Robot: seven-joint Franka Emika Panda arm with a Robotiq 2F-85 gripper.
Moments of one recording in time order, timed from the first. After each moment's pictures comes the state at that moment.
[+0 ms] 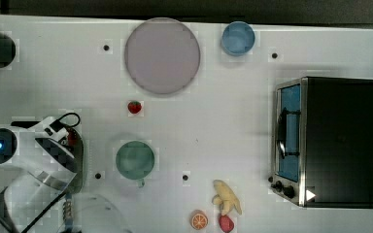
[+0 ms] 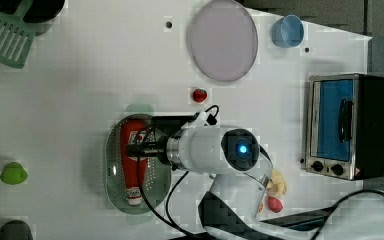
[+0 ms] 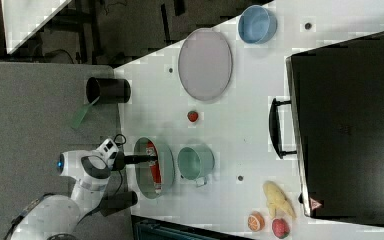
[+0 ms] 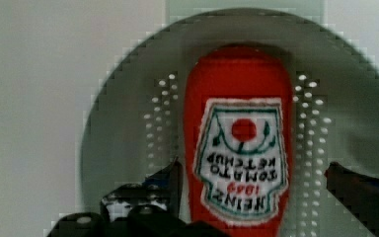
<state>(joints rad) 0.02 0.61 0.71 -2.07 -0.41 0.92 0.17</state>
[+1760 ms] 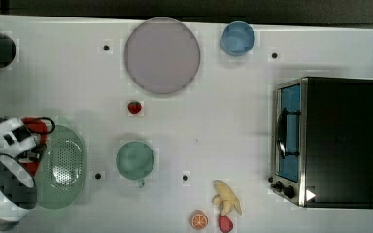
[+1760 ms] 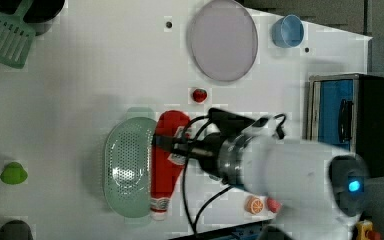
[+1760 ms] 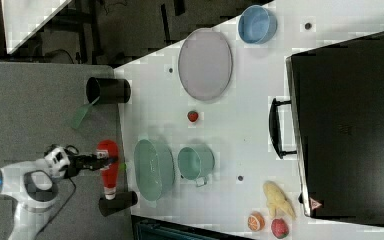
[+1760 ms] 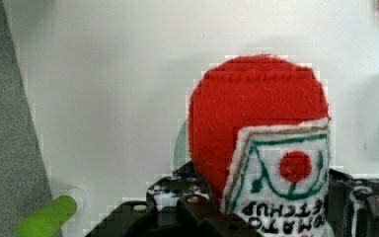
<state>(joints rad) -0.11 0.21 0.85 -2.02 -0.11 0.70 0.22</state>
